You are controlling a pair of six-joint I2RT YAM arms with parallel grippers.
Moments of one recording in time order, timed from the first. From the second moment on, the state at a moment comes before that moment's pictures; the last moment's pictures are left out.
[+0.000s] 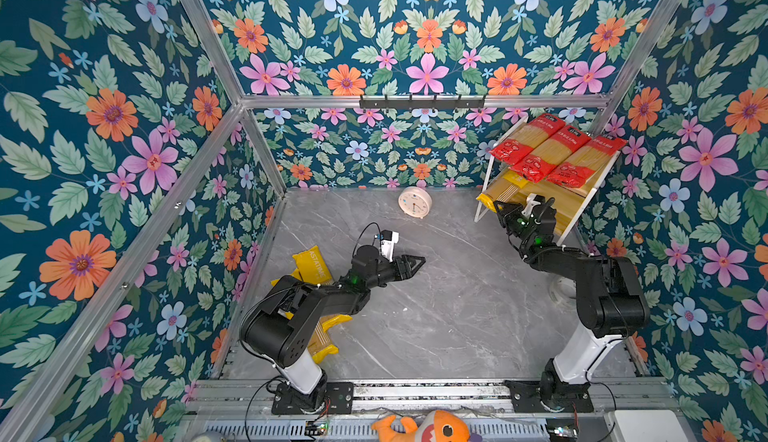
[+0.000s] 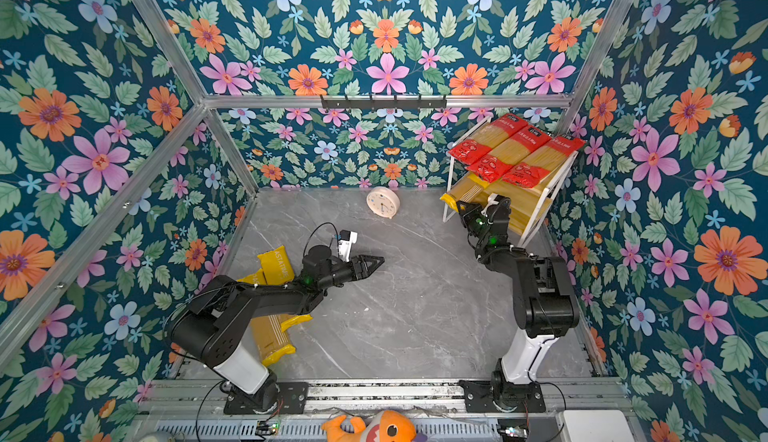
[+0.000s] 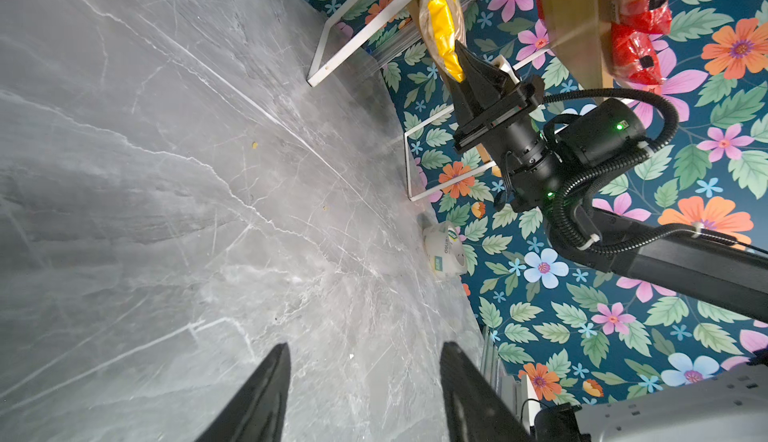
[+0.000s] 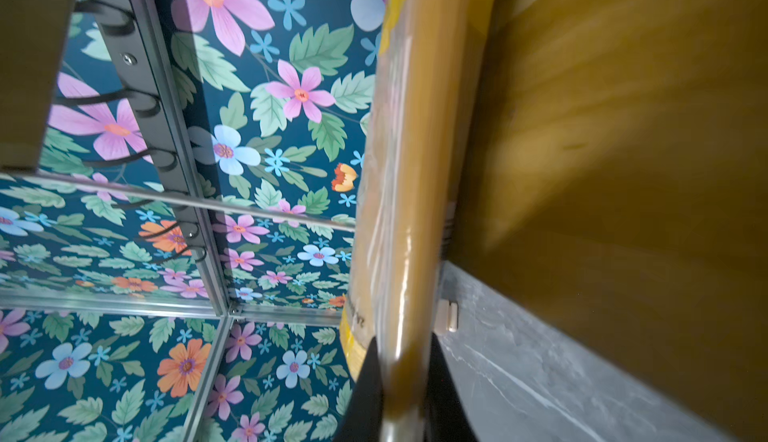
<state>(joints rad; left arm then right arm) -0.54 1.64 0.59 0.80 0.55 -0.83 0.01 1.78 0.94 0.67 -0.41 1.14</state>
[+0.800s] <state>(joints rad) -0.54 1.51 0.59 0.64 0.46 -0.72 -0.03 1.70 0.88 0.58 -0.52 1.11</state>
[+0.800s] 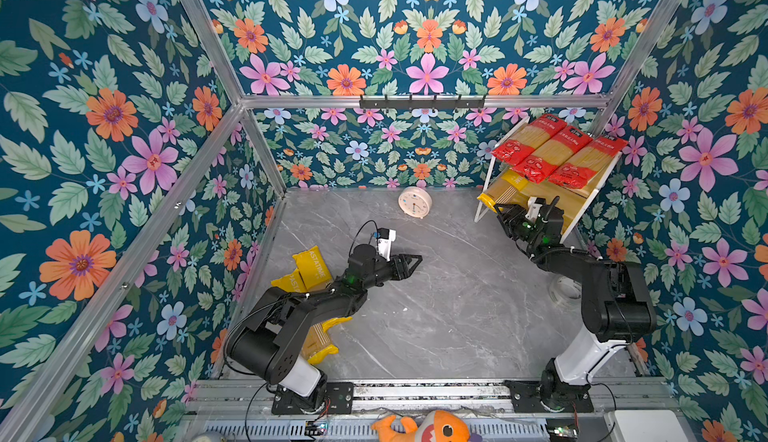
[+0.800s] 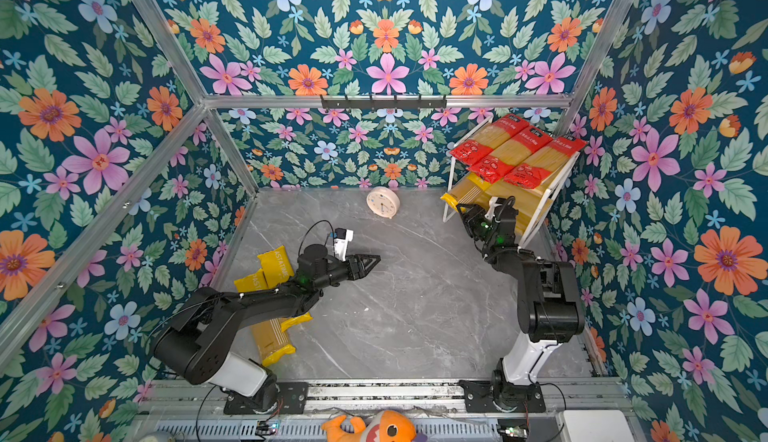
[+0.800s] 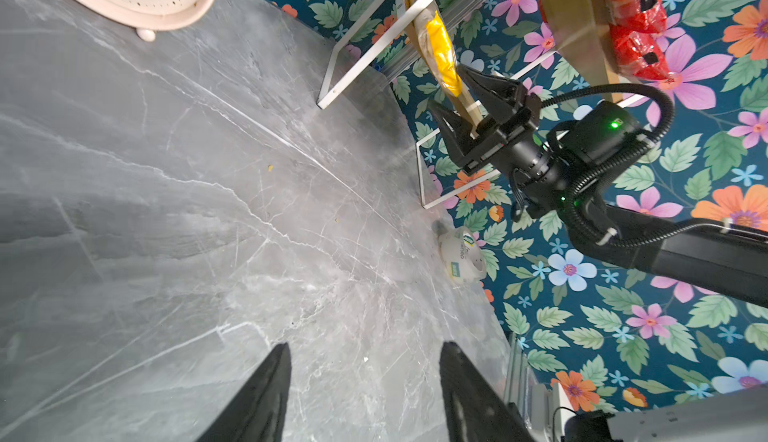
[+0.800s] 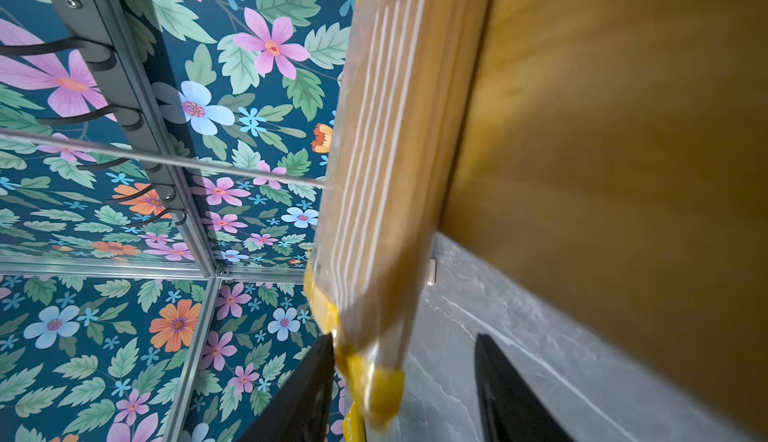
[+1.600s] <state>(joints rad) -0.16 1.12 0.47 0.02 0.11 -0.66 0.89 1.92 1.17 0.13 -0.19 0.93</state>
